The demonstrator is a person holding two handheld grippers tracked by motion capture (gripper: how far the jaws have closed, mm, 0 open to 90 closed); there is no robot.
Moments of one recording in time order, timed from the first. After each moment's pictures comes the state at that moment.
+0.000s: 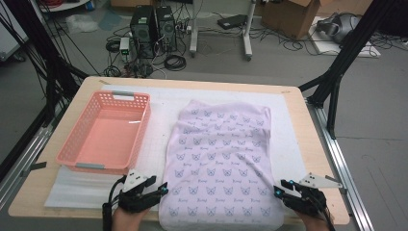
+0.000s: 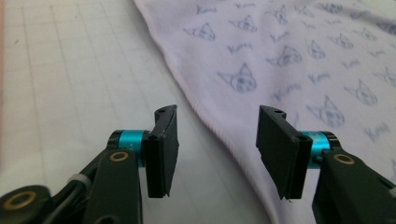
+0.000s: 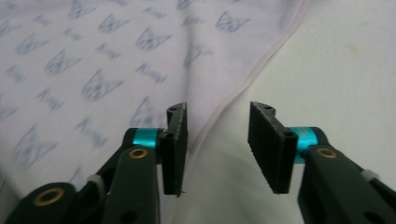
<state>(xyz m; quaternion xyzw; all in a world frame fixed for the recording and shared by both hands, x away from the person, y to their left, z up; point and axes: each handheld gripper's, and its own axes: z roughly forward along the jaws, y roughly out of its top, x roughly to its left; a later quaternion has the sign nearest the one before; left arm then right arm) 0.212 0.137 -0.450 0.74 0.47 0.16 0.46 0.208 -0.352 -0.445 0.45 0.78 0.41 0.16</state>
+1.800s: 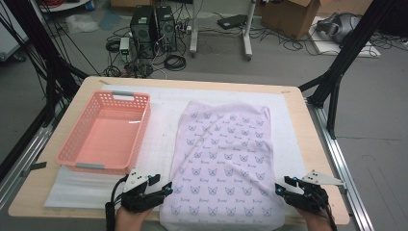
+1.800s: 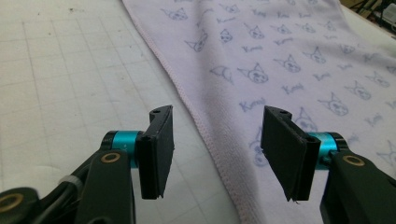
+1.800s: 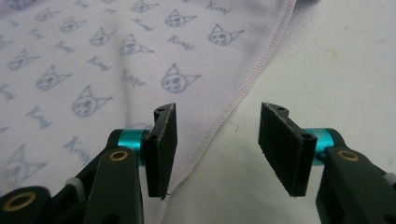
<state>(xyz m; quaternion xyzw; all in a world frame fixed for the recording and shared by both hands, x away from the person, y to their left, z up) 0.206 0.134 -0.449 0.73 0.46 0.15 0.48 0.212 -0.358 -0.445 0.46 0.77 0.41 0.16</state>
